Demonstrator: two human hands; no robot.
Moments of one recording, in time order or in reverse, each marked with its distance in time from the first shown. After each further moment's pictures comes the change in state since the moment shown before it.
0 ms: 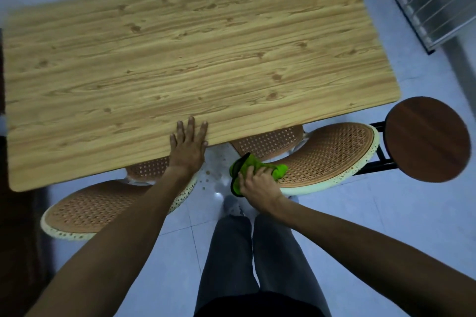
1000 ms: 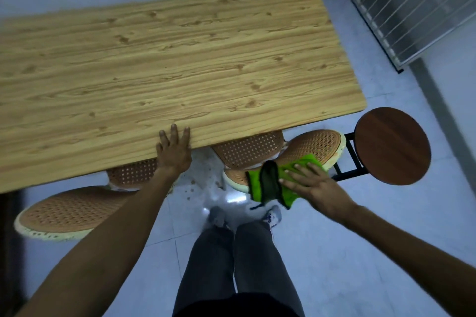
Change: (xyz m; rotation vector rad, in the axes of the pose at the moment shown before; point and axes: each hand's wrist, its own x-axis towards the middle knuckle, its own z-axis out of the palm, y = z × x) left_hand -0.007 0.025 -0.007 -0.030 -0.024 -0.110; right_hand -0.146 0.137 0.072 0.187 0.268 -0.052
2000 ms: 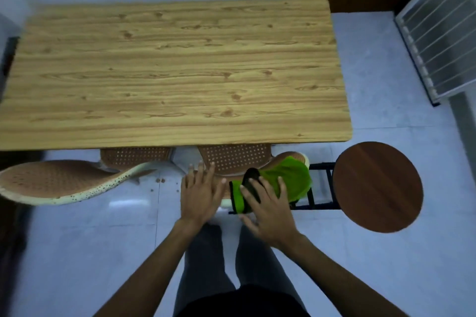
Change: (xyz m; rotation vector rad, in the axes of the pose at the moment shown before) left_hand -0.110 0.233 0.035 -0.176 0.157 -0.171; right_hand -0.012 0.043 0.017 0.189 0.177 0.048
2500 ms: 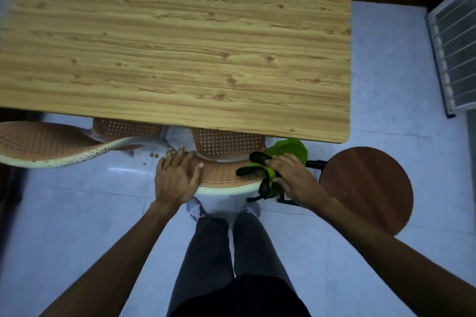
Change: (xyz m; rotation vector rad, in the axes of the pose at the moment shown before) left_hand 0.004 0.011 0.008 0.067 0.096 -0.132; right_hand 0.027 0.161 -0.006 0.255 0.012 -0.309
